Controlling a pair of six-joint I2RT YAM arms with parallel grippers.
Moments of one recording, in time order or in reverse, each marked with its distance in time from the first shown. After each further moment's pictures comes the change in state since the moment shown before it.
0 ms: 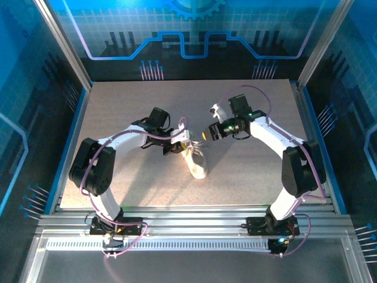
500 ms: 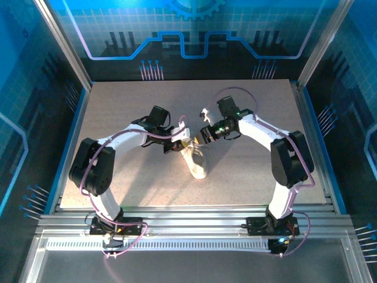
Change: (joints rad) left arm 0.000 0.000 0.020 0.003 -0.001 0.000; right arm 0.071 0.139 0.089 -0.043 -0.002 -0.016
